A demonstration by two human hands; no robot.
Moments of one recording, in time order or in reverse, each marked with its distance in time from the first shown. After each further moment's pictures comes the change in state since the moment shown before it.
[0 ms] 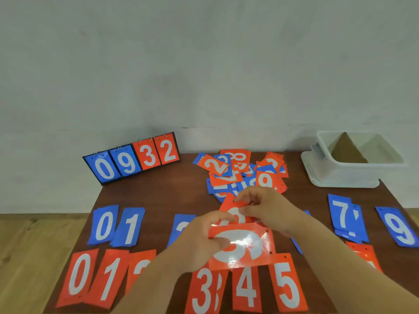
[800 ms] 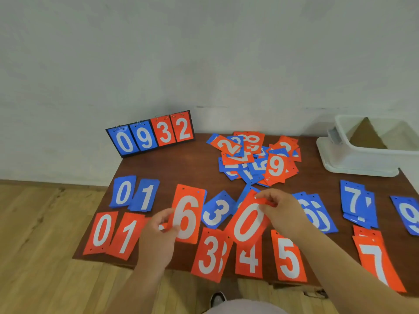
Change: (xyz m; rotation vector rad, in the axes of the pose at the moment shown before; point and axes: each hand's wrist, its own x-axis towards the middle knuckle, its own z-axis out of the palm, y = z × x) left_hand -0.075 -0.094 0.020 -0.189 0.802 -0.297; right_hand -0.047 0.052 0.031 -0.103 0.198 0.113
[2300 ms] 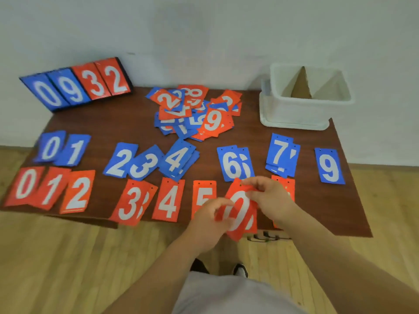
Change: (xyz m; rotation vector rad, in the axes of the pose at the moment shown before) left_hand -0.180 0.036 0.278 0.051 -0.664 0.109; right_hand -0.065 0.172 -0.151 0.117 -0.134 0.148
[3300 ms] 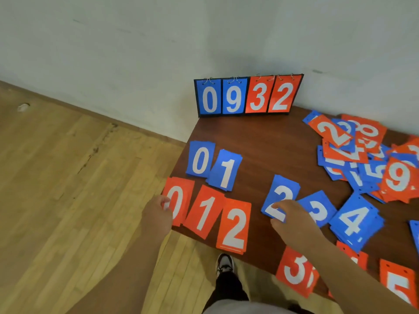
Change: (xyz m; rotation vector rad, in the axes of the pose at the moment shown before) left_hand -0.028 -0.294 -0.543 0.180 0.771 -0.519; right_hand 0.144 -0.199 0.396 -0.627 -0.176 -0.155
